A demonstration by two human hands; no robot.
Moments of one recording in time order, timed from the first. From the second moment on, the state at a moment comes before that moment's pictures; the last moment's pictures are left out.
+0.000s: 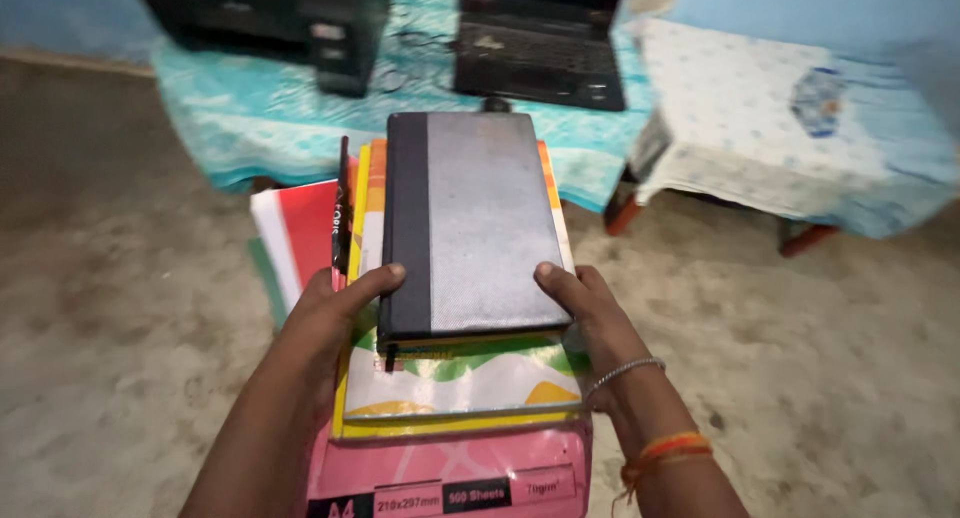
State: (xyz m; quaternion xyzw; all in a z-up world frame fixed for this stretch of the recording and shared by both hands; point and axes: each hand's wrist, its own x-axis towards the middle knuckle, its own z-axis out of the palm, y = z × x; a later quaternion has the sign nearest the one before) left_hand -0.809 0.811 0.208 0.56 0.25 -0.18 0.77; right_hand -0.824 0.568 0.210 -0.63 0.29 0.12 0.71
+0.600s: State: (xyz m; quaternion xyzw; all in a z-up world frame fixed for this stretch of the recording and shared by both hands) left_hand -0.745 0.916 0.061 0.62 0.29 -0.07 0.72; right_hand -0.724 0.660 0.079 -0.59 0.32 0.27 0.69
